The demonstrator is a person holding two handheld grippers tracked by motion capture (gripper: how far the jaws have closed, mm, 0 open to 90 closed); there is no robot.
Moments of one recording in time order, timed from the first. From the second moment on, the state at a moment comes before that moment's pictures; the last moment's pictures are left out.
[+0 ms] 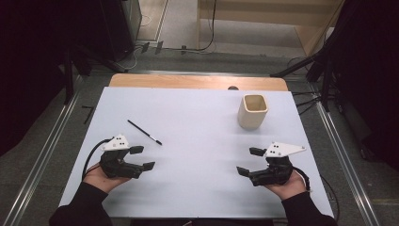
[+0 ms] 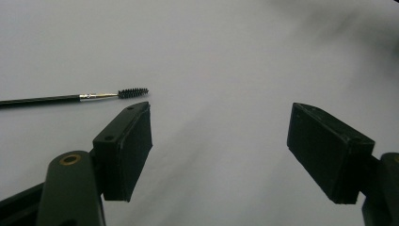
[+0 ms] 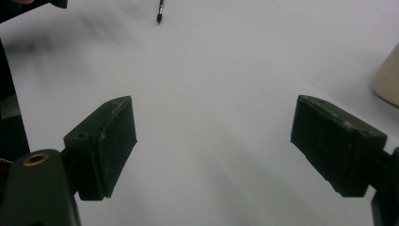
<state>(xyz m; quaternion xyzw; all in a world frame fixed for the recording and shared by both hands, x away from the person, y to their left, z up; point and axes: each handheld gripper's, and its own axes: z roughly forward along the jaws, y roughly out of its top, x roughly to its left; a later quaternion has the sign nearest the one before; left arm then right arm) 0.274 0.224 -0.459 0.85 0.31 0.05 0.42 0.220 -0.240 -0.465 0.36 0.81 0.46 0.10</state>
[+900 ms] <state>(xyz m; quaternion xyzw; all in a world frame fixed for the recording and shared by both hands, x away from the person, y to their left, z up) 0.274 0.222 -0.462 0.86 0.30 0.04 0.40 0.224 -0.239 -0.468 0.36 0.82 0.43 0.09</state>
